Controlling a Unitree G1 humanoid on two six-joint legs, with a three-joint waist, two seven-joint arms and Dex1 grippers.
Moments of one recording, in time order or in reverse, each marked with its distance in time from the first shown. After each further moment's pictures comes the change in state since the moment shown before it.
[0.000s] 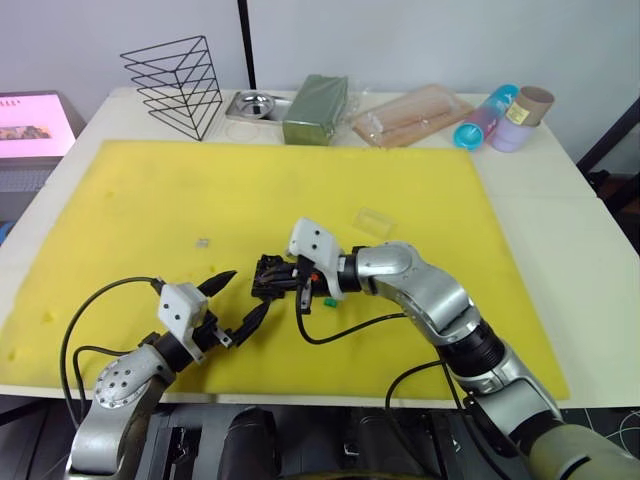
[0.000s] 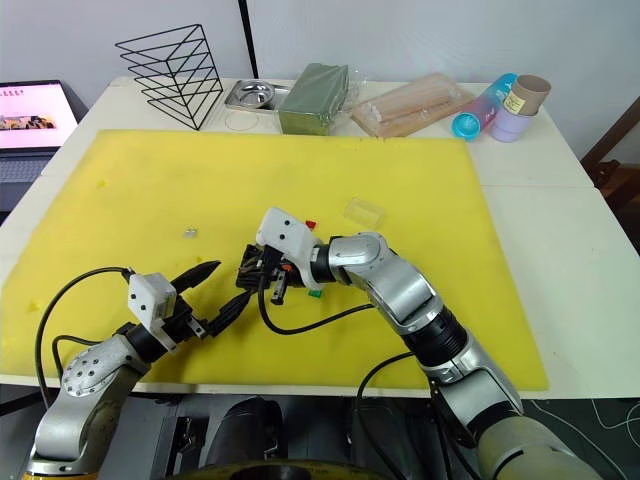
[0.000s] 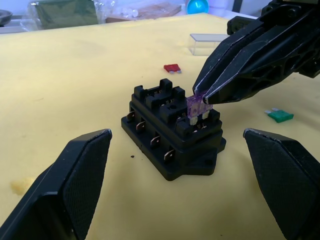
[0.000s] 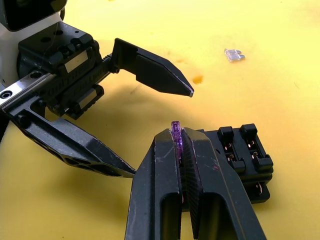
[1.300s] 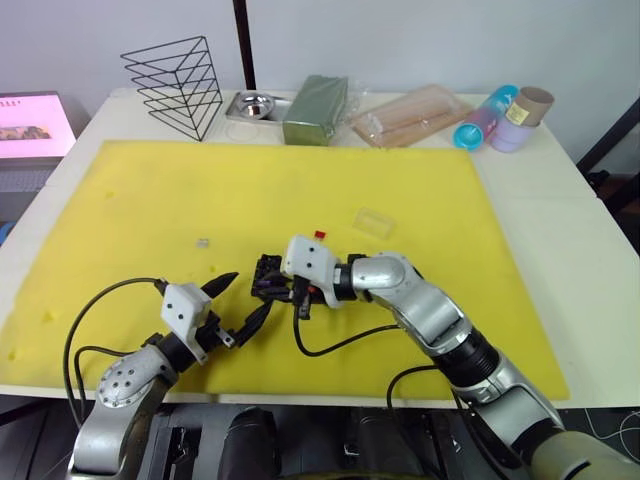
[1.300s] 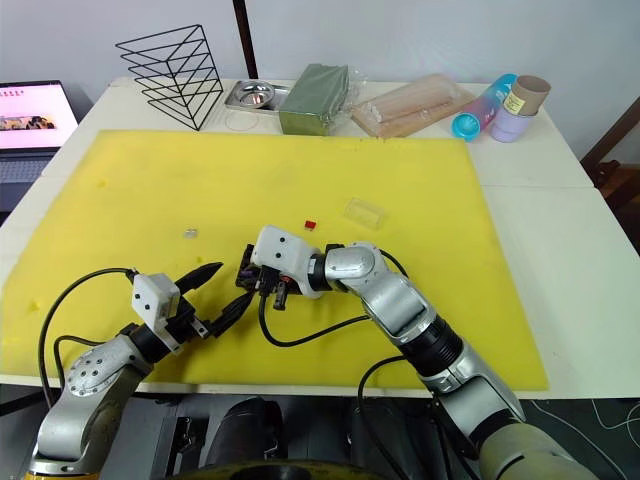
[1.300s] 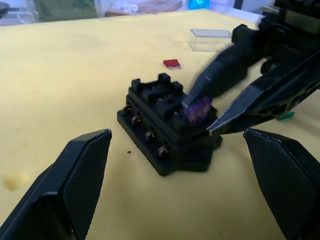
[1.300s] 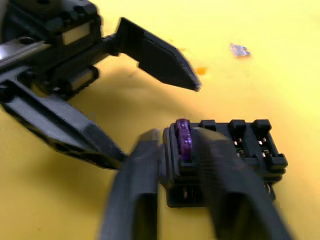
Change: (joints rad) left arm 0.002 0.001 -0.015 -0.001 -0.001 0.020 0.019; right arm 0.047 -0.010 0.055 0.040 -0.125 -0.170 0.005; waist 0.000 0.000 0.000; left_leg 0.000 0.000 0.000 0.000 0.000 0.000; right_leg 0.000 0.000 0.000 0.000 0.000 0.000
